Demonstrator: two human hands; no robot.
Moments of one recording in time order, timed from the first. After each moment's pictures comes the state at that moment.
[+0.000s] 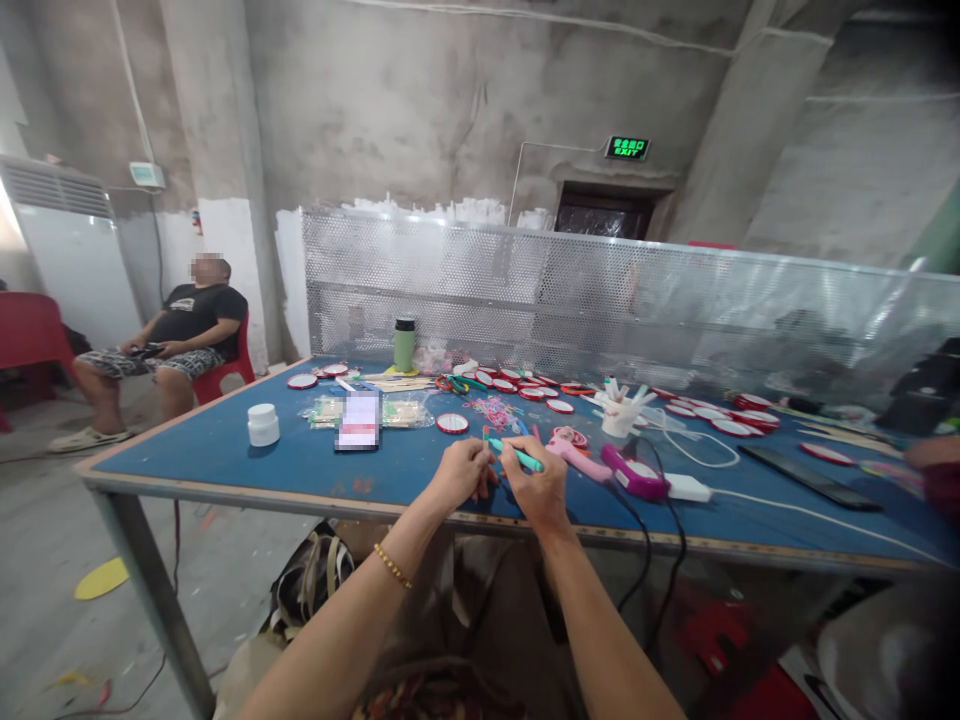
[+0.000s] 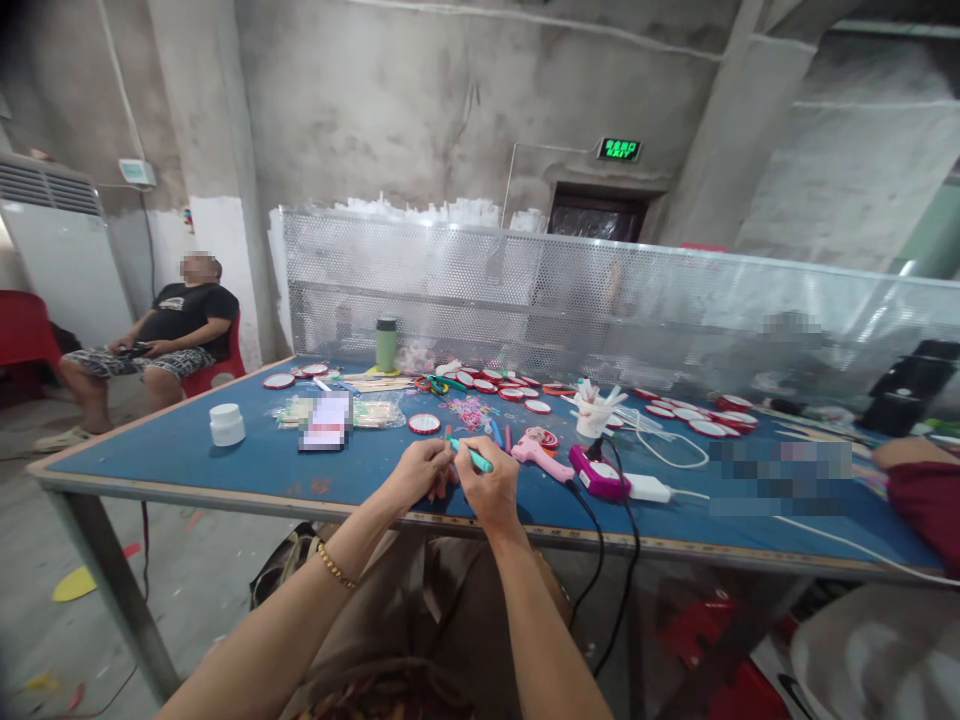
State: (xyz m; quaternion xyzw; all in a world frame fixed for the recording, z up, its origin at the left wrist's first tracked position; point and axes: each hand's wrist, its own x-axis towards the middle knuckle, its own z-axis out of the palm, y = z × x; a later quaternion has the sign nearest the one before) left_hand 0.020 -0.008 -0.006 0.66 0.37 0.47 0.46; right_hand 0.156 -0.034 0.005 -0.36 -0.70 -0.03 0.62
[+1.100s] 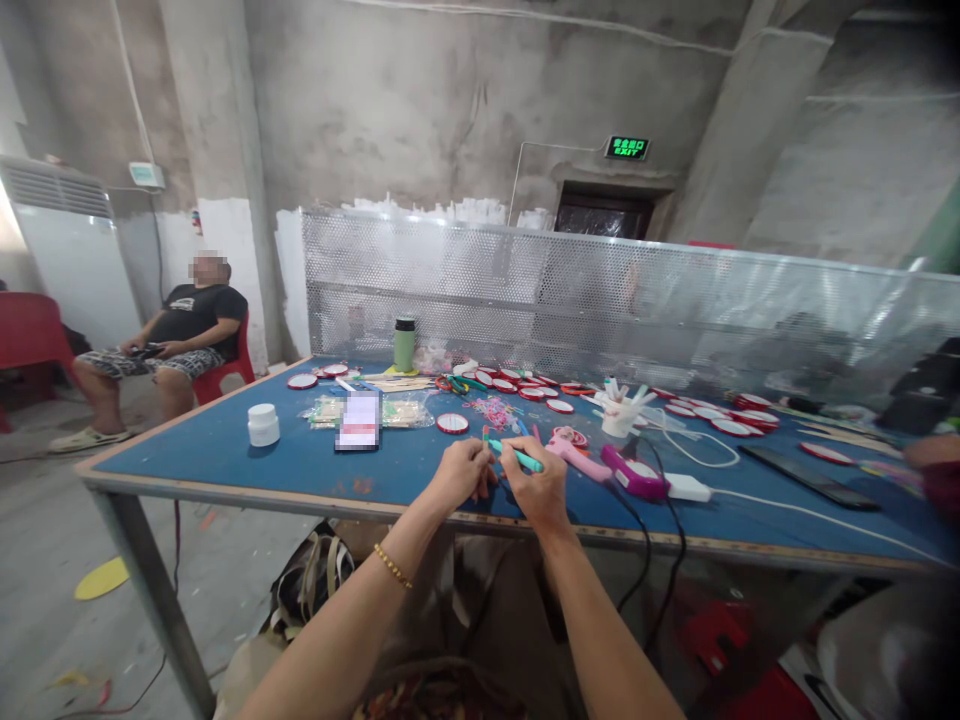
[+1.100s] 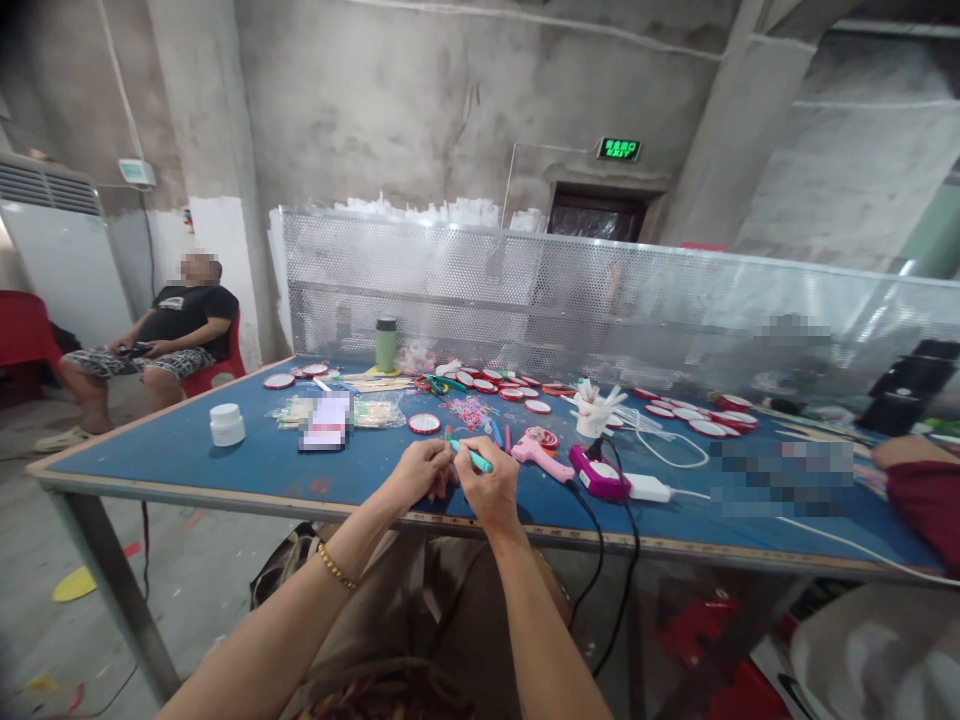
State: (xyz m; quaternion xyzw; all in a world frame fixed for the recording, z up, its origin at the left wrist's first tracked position) left_hand 0.020 -0.007 -0.007 0.66 0.36 0.48 0.46; right_hand 0.157 -0.032 0.004 -0.36 -0.70 -0.04 0.61
